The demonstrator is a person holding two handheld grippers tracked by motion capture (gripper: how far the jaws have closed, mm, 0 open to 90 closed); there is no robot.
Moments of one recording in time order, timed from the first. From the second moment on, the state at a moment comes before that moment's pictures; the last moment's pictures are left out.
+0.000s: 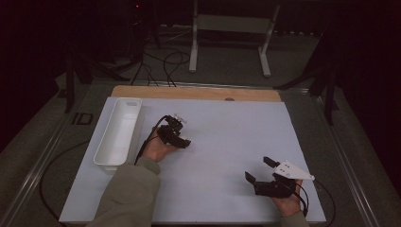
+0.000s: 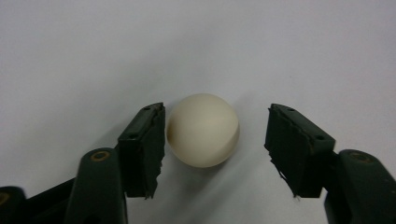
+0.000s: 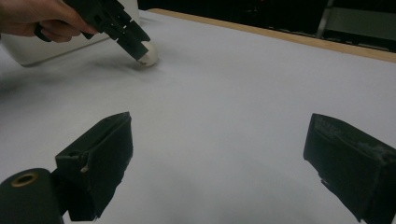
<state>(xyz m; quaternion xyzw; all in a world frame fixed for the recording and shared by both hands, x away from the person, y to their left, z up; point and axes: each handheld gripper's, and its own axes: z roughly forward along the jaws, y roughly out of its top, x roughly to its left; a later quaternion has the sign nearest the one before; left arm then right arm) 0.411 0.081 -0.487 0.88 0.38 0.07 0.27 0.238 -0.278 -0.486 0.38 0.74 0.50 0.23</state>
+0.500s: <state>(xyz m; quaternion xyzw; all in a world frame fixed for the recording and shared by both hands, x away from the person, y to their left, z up) 0.412 0.079 -0.494 0.88 0.39 0.06 0.26 0.238 -0.279 -0.486 0.38 0.74 0.50 0.23</state>
